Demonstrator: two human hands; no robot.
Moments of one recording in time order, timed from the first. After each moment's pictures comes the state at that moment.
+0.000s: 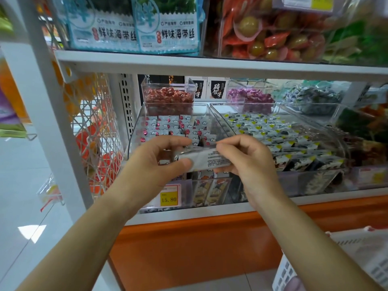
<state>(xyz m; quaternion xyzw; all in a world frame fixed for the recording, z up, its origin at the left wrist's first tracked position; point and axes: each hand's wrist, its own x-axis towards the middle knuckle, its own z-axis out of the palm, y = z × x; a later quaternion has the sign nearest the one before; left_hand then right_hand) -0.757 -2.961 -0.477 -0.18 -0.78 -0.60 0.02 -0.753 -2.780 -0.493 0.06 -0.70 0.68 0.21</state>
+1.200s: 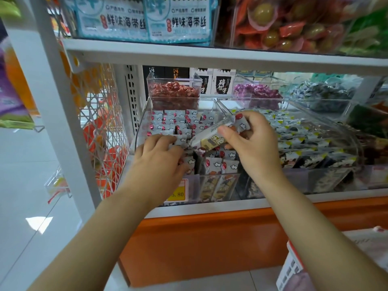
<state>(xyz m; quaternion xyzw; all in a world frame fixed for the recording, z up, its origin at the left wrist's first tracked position) -0.783 -2.963 -0.506 -0.19 -0.96 -0.13 0.17 -0.779 -2.780 -0.485 0.05 -0.81 0.48 0.32</state>
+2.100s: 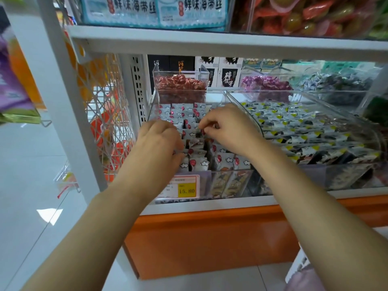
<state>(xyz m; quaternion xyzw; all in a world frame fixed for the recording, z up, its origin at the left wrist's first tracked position) -0.785 -2.981 -0.495 -0.21 -0.93 -0.19 0.24 -0.836 -2.803 -0.476 0.18 -0.94 0.19 0.21</state>
